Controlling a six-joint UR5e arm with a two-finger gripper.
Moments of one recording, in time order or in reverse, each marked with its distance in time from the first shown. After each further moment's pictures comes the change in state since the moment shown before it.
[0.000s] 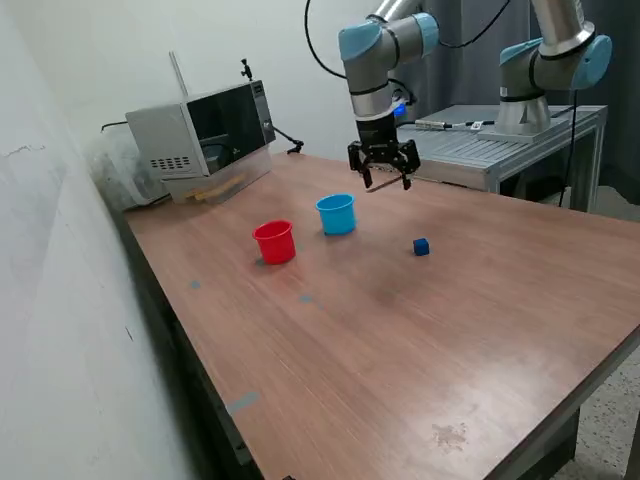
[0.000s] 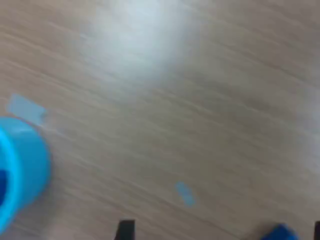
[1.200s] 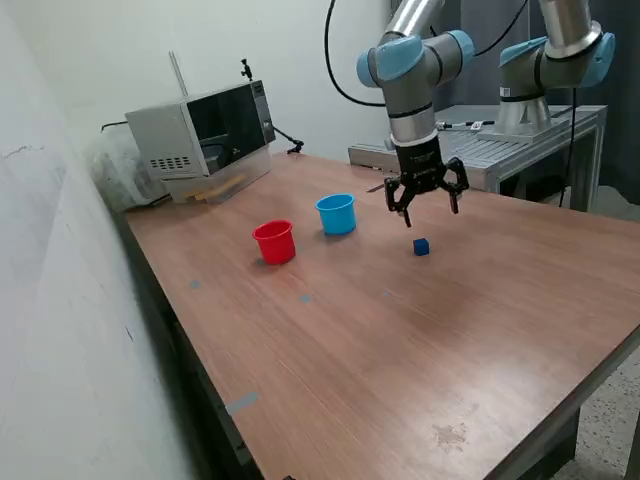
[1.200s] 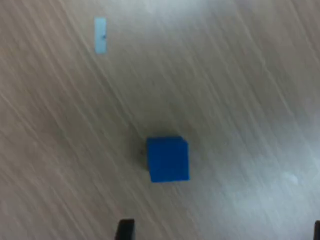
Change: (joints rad) arm 0.143 0.125 -0.067 -0.077 0.111 -0.495
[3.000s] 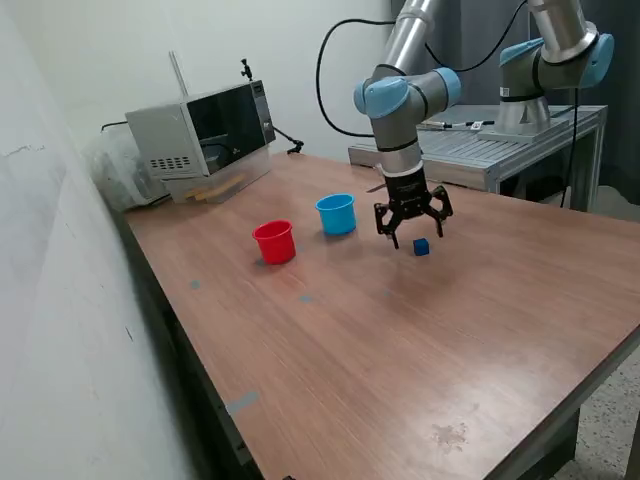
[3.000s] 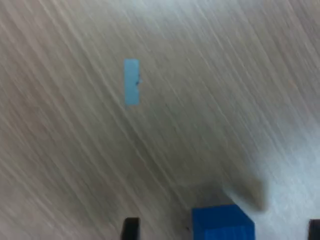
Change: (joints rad) arm -0.052 0.074 0.041 -0.108 -0.016 -0.006
